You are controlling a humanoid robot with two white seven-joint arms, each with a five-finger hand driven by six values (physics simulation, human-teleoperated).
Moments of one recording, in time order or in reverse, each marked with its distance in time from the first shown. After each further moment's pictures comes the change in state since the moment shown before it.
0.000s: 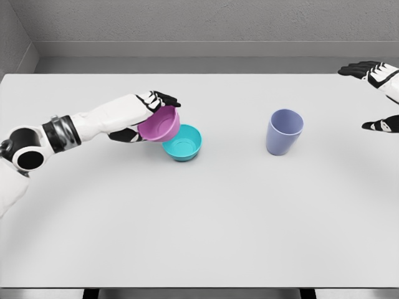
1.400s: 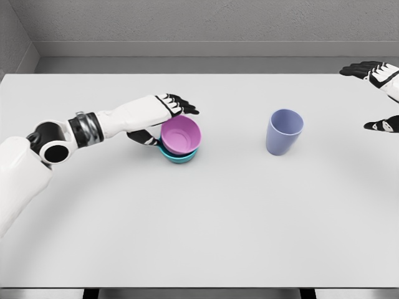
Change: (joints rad) left arm -0.066 -0.062 -0.077 0.075 -0.061 0.001 0.008; right arm 0.002 -0.011 -0.001 0.004 0.000 0.000 0.000
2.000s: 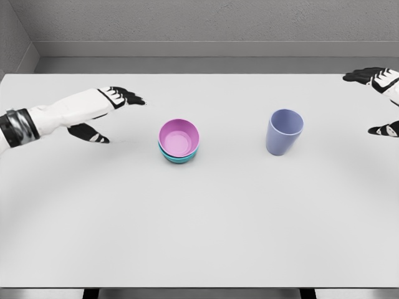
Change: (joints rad) left arm 0.032 0.300 0.009 -0.061 0.240 0.000 0.001; right arm 0.023 -0.021 0.001 0.016 -0.002 0.000 0.000
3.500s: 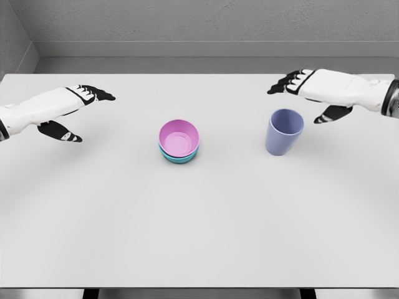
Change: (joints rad) left arm 0.018 0.076 0.022 0.046 0.053 0.000 -0.008; right arm -0.522 0.223 0.423 0.149 0.258 -0.001 0.293
